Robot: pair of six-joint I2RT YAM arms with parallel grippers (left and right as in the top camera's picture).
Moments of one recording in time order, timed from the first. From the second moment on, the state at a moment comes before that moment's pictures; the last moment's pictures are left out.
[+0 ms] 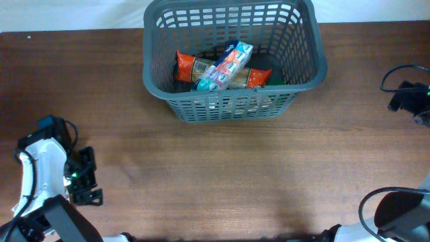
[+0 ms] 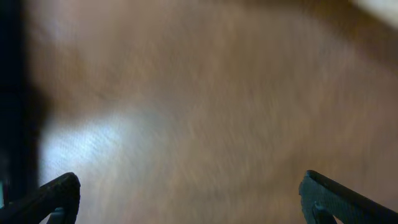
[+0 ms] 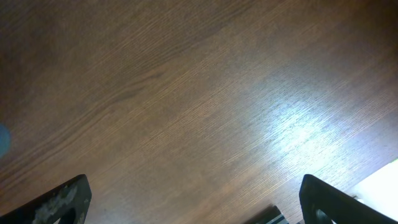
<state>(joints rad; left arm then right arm) 0.50 1.56 1.03 -1.19 -0.08 -1.46 -0.52 1.70 1.85 -1.49 0.10 0.11</state>
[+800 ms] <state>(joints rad) 0.55 1.56 1.17 -0.94 -0.14 -0.55 -0.52 1.70 1.85 -1.49 0.10 0.11</state>
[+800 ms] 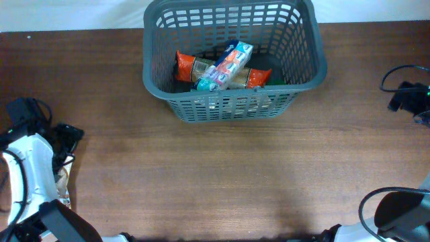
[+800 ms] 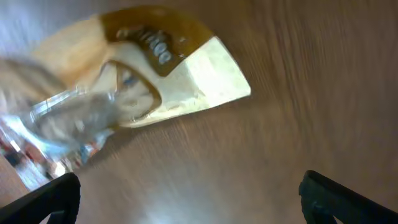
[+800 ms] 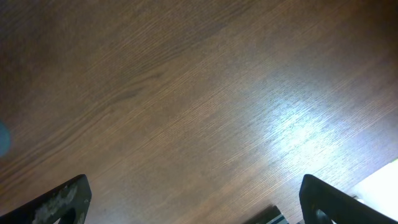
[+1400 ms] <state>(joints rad) 0.55 1.56 1.17 -0.95 -0.33 0.06 -0.52 1.70 1.85 -1.49 0.10 0.11</state>
